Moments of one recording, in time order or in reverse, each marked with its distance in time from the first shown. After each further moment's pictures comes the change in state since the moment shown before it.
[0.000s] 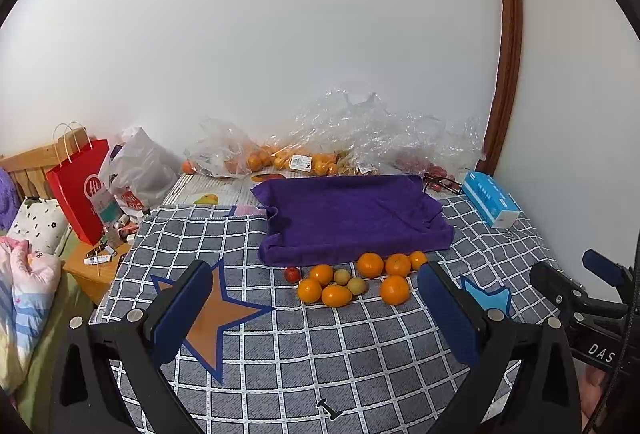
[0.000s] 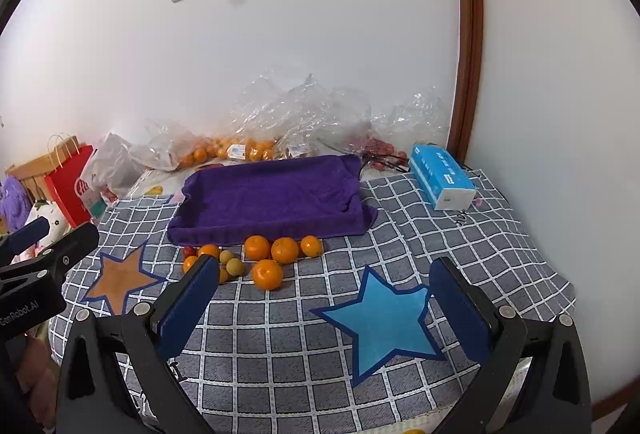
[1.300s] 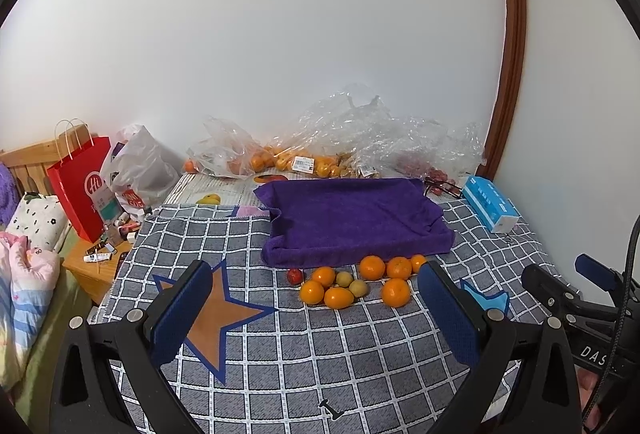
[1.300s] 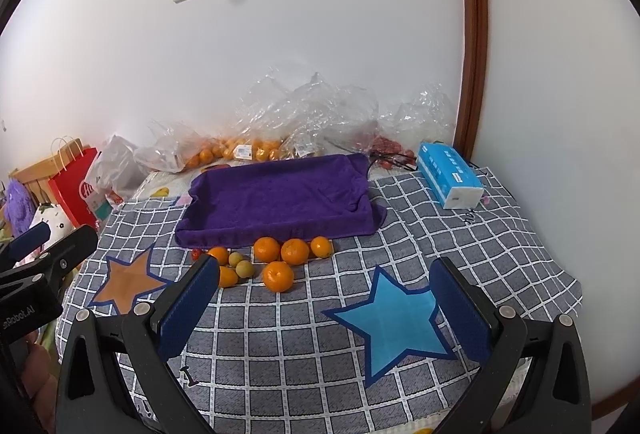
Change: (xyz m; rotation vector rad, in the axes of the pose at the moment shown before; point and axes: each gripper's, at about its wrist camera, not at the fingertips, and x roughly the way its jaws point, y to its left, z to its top) left arm -0.004 0.006 0.003 -0.021 -0.005 -0.004; right arm 0.002 0.009 0.004 0.007 0.006 0.022
